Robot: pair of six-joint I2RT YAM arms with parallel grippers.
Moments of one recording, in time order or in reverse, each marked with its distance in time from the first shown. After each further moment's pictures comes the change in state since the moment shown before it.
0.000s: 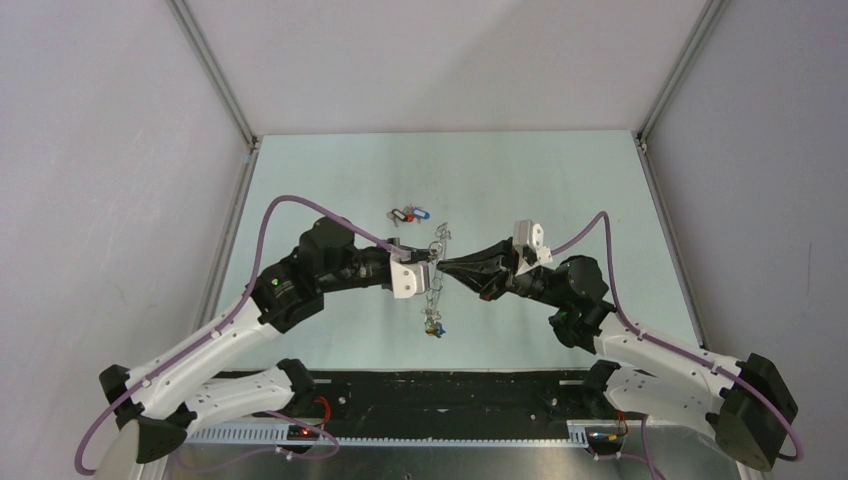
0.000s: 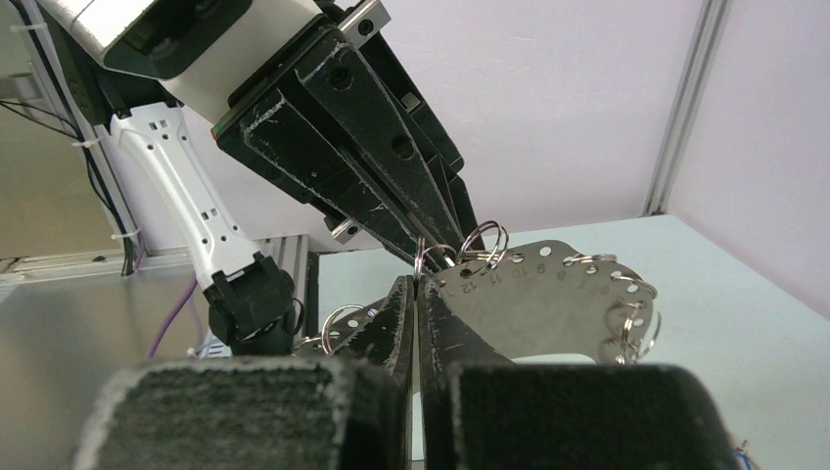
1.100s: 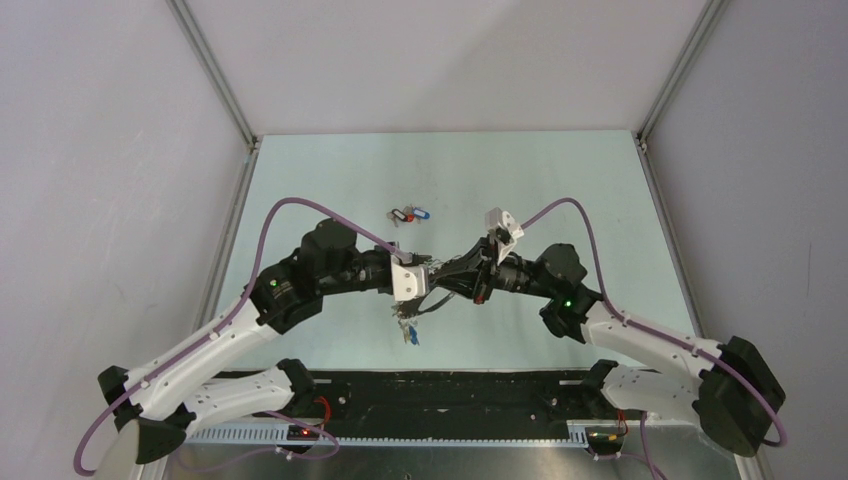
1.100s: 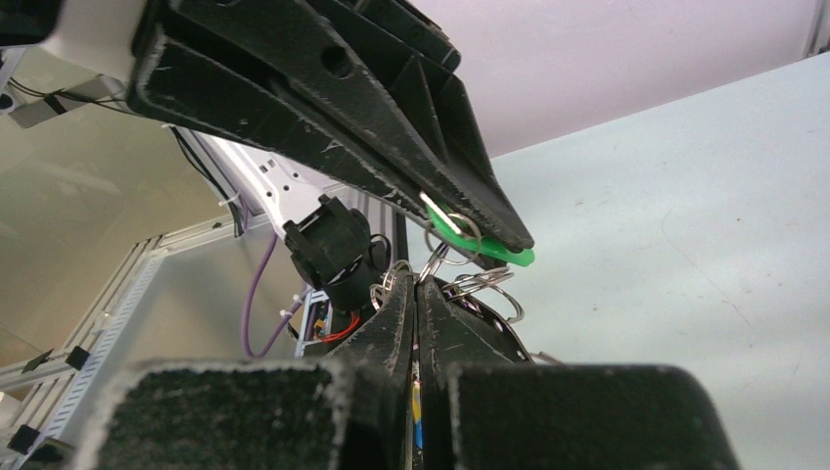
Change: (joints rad) left arm -0.001 -0.008 0.000 -0.074 -0.023 0.002; right arm -0.021 0.109 0.036 -0.103 -0.111 0.189
